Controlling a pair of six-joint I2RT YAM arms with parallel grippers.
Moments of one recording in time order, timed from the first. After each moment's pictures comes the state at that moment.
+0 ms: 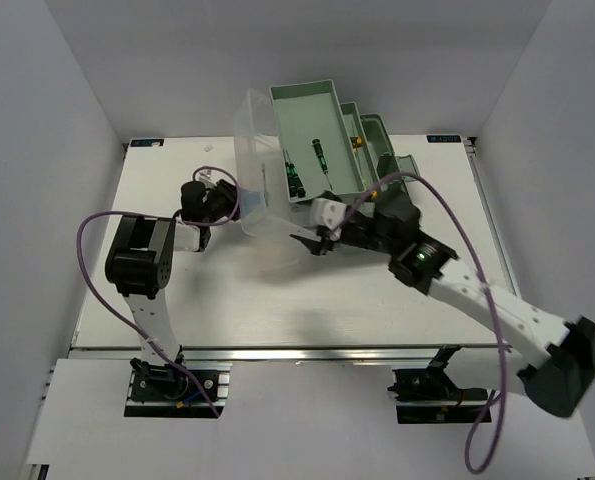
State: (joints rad) left arm -0.13 1.97 0.91 0.80 0.60 -1.25; right arm 0.82 1.28 1.11 0.01 -0.50 -0.59
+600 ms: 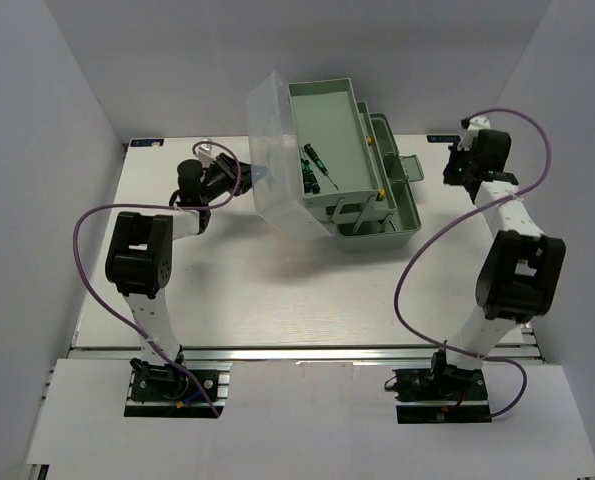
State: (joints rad) left arm -0.13 1.97 1.09 0.81 0.66 -1.28; right arm -0.11 1.68 1.37 -0.14 -0.18 -0.04
